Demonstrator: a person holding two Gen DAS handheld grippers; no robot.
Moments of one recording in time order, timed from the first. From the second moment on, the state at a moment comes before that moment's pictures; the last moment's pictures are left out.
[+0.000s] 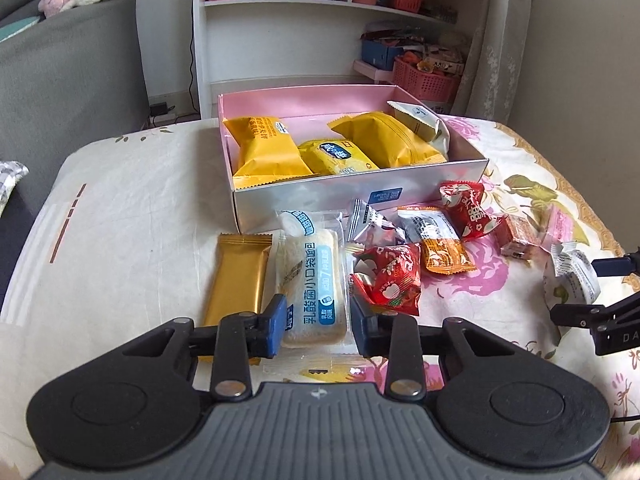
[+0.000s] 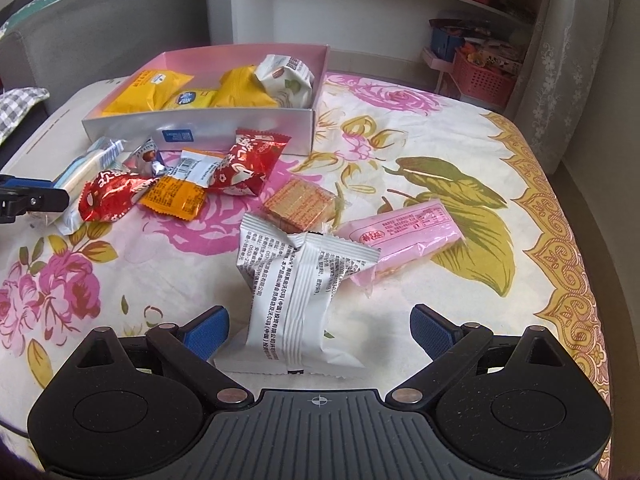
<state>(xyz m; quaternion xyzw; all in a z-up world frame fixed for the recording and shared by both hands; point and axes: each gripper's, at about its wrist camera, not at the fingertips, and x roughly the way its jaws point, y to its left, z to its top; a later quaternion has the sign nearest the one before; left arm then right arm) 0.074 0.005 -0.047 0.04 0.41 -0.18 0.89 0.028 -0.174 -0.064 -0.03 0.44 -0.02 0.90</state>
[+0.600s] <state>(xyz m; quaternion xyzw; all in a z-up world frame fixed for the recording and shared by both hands) 0.085 -0.001 -0.054 0.06 0.40 -0.17 0.90 0.035 -0.172 -0.064 0.01 0.46 -0.01 0.89</state>
